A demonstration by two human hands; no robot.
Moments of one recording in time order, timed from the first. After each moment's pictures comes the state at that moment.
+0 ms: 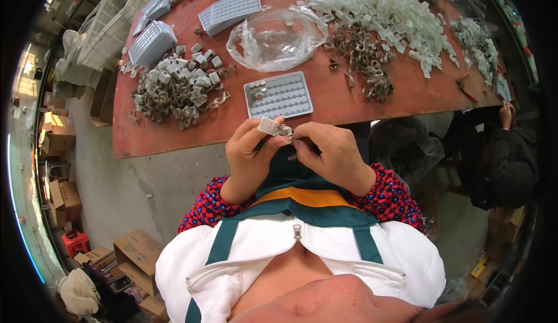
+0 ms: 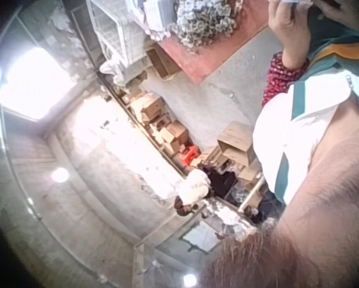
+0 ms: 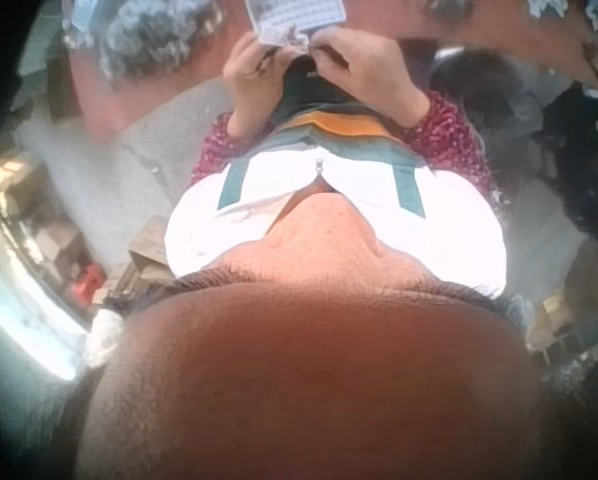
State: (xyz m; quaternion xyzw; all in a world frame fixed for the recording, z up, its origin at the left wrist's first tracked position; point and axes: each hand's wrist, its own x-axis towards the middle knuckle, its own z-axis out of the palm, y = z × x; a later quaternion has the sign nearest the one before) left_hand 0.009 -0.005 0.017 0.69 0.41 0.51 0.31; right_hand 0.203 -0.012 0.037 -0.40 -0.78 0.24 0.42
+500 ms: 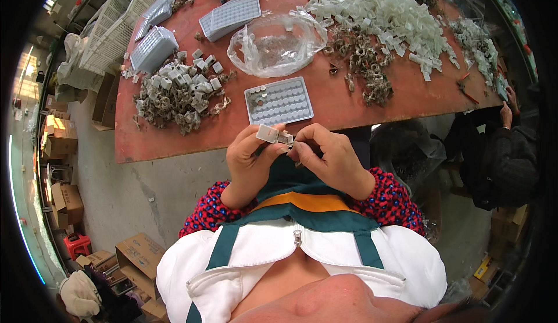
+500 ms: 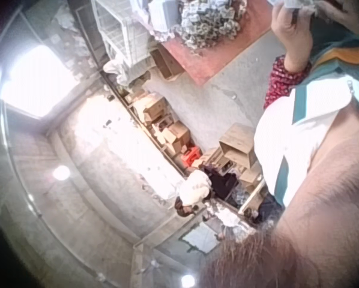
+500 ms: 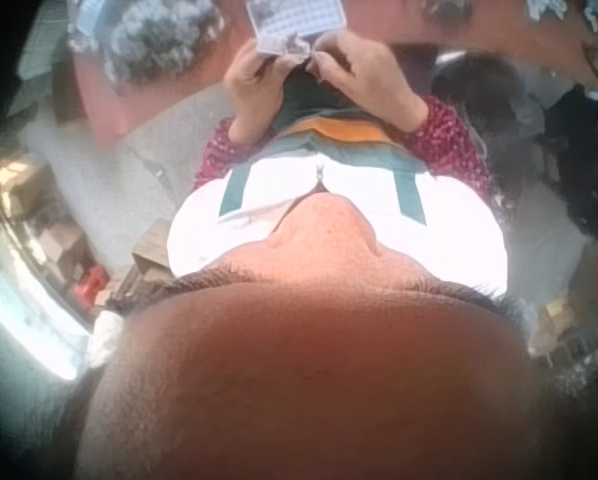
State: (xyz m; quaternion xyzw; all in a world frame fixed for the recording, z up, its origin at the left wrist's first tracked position) left_hand 0.011 -0.009 0.014 0.63 0.39 0.53 0.42; right_hand 0.202 -0.019 0.034 -0.43 -0.67 0.43 0.43
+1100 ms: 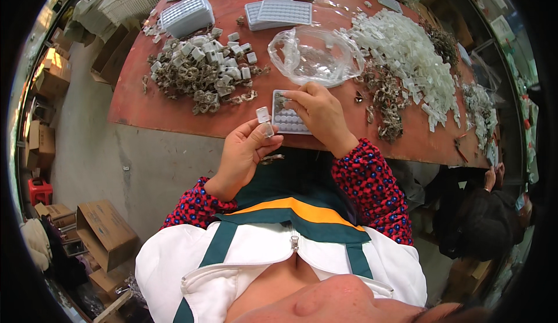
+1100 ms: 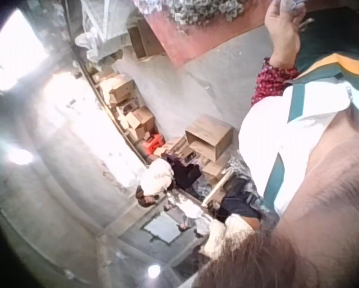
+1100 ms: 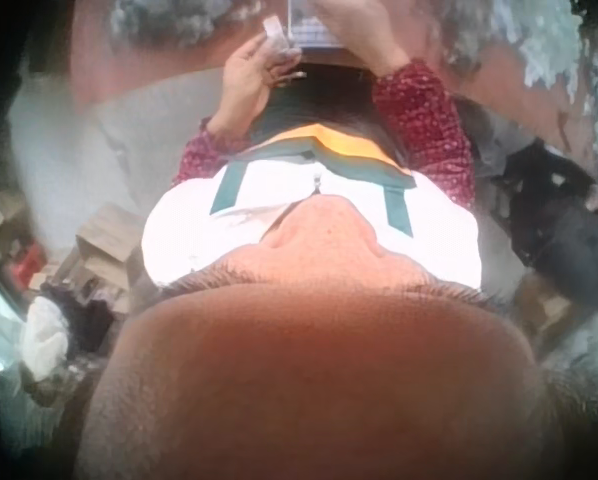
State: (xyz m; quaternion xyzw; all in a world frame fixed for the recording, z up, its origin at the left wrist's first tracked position) left_hand -0.035 -0.002 -0.017 0.20 0.37 0.56 0.72; right_hand 0.157 0.095 -0.001 -0.39 -0.84 0.10 0.36
